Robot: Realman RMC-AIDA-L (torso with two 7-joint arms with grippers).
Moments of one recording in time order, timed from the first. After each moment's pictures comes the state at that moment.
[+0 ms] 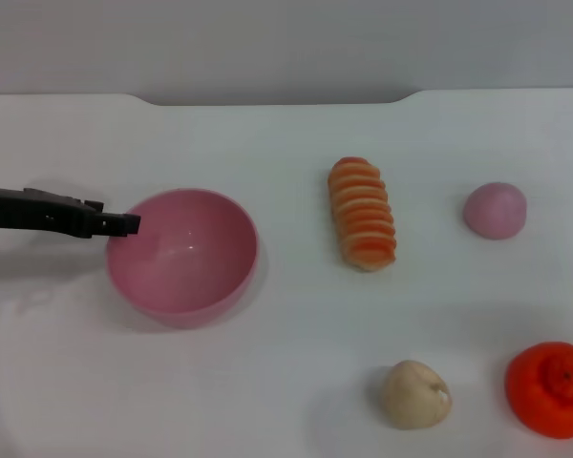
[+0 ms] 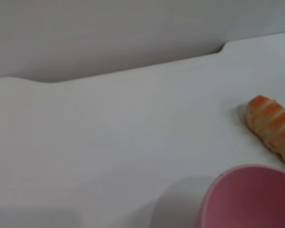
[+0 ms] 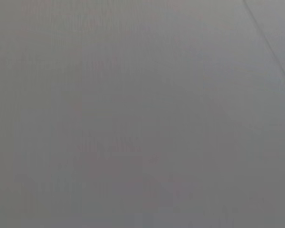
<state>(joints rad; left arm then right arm) -0.46 -1.98 1.04 1.00 2.20 1.27 -2.20 0.48 2.08 -1.36 -0.16 0.30 -1.54 0.21</state>
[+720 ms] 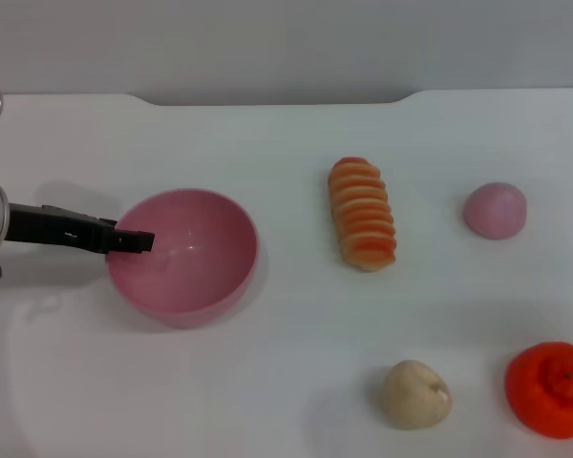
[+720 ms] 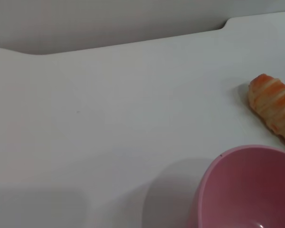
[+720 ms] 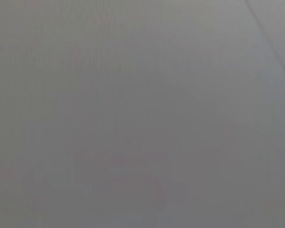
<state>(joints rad) -0.49 -2.01 1.05 0.95 2.26 1.25 -2.22 0.49 2.08 -1.37 -0.16 0.30 -1.54 0.21</state>
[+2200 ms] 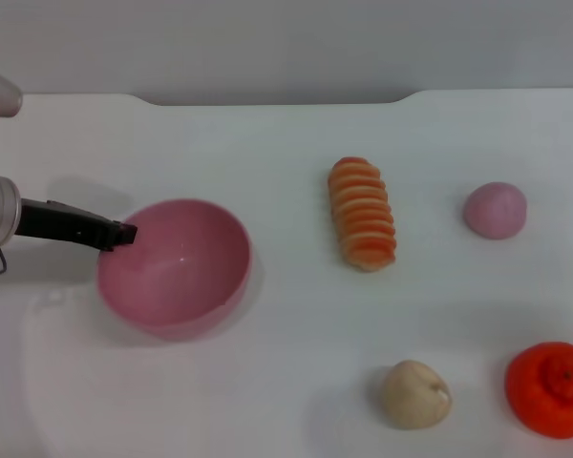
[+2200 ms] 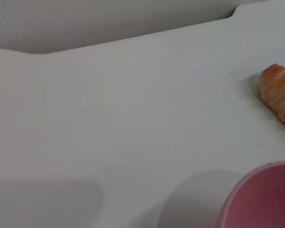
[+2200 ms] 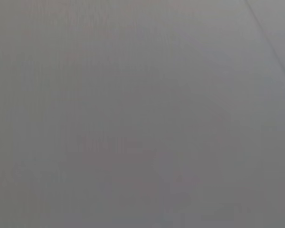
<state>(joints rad) -0.52 -2.03 1.04 0.96 2.35 1.24 -2.24 0.48 2.08 -1.37 -0.16 0.30 -1.53 0.21</state>
